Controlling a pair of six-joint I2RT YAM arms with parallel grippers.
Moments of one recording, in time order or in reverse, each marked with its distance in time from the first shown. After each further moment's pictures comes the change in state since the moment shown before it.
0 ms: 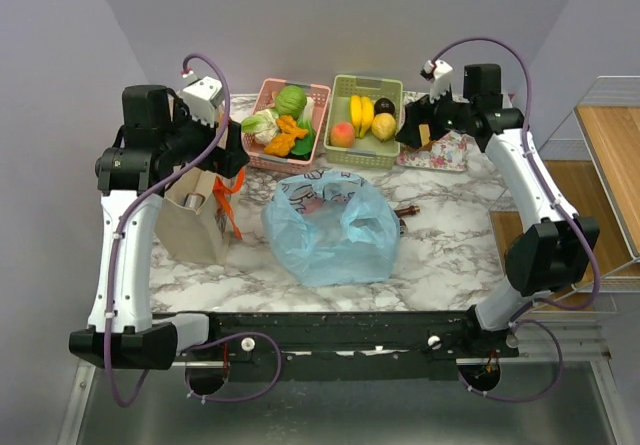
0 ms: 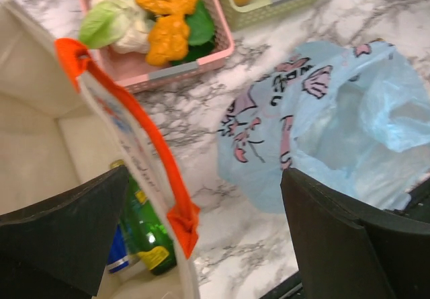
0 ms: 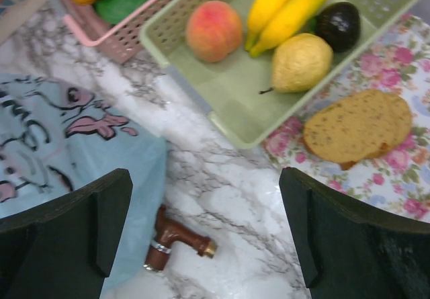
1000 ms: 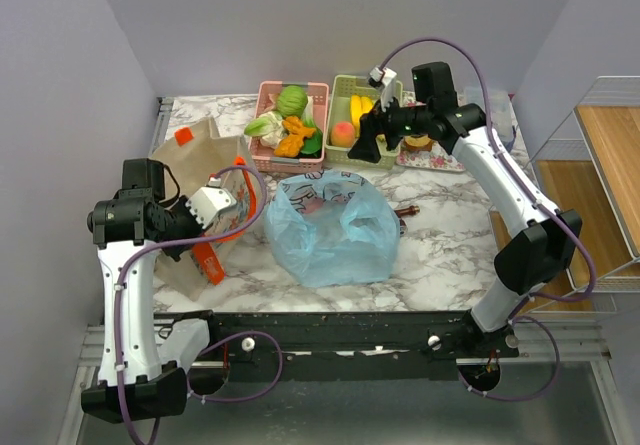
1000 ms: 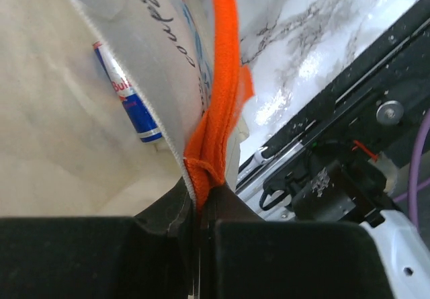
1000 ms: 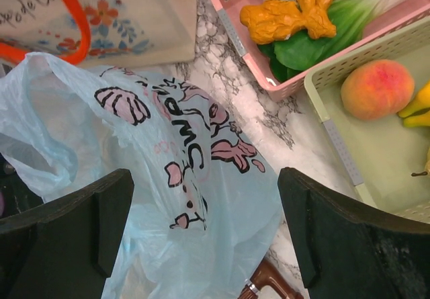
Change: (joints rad) left arm 0.154 -0.285 -0.310 -0.513 -0.227 0.745; right arm 0.267 0.023 0.095 -0.091 -0.160 0.059
